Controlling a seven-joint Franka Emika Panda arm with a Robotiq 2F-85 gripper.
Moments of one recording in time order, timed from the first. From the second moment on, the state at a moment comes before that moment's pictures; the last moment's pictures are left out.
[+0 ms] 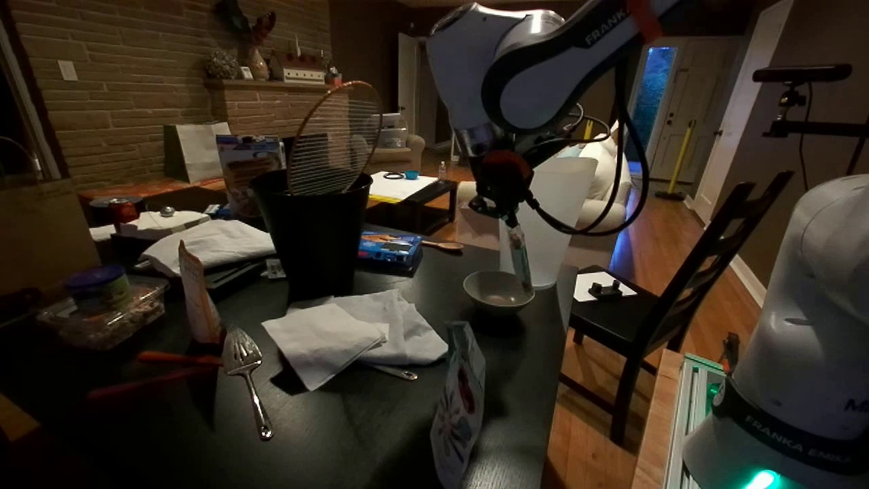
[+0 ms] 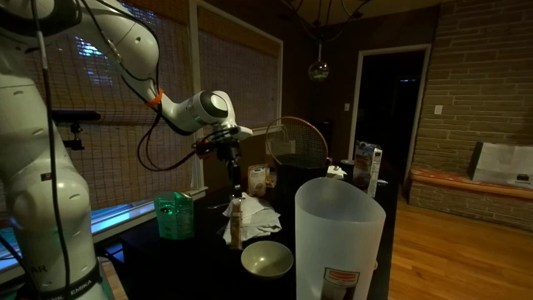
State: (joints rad) arm 0.04 -0.23 -0.01 -2.44 -0.57 1.99 0.82
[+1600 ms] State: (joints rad) arm -0.11 0.00 -0.05 -2.27 -0.72 1.90 1.06
